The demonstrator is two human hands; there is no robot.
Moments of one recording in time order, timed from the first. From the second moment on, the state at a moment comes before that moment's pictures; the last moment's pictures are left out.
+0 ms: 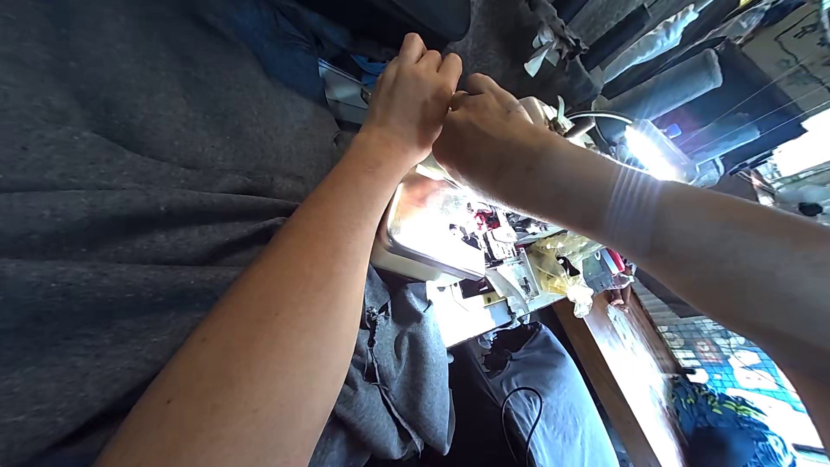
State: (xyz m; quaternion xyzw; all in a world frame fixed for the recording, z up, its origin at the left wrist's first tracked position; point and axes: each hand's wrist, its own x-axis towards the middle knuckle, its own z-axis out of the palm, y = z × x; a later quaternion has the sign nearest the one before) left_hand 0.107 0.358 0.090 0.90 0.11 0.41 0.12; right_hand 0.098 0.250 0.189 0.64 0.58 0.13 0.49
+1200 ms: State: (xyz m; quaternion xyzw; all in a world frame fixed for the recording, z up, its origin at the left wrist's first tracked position) left_hand 0.101 0.355 0.093 0.89 0.11 0.41 0.17; right_hand 0.108 0.238 0.204 0.65 0.59 0.16 0.46
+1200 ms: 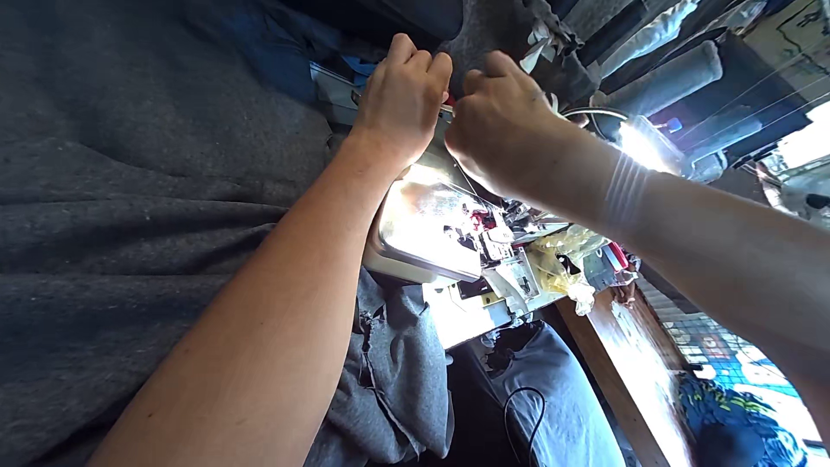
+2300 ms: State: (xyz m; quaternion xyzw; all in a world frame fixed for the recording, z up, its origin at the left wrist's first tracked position) left_hand 0.103 0.357 0.091 0.89 0.11 0.41 0.16; right_hand 0.118 0.231 0.200 0.65 0.60 0.21 0.42
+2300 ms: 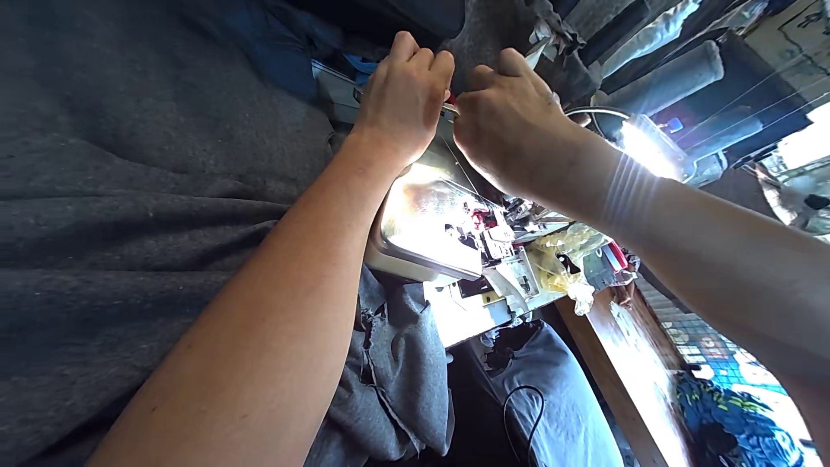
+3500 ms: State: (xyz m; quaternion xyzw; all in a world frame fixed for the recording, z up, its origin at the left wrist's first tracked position) left_hand 0.105 0.359 0.088 0.89 0.10 0.43 0.15; right_hand 0.102 0.248 0.220 0.74 0.46 0.06 0.49
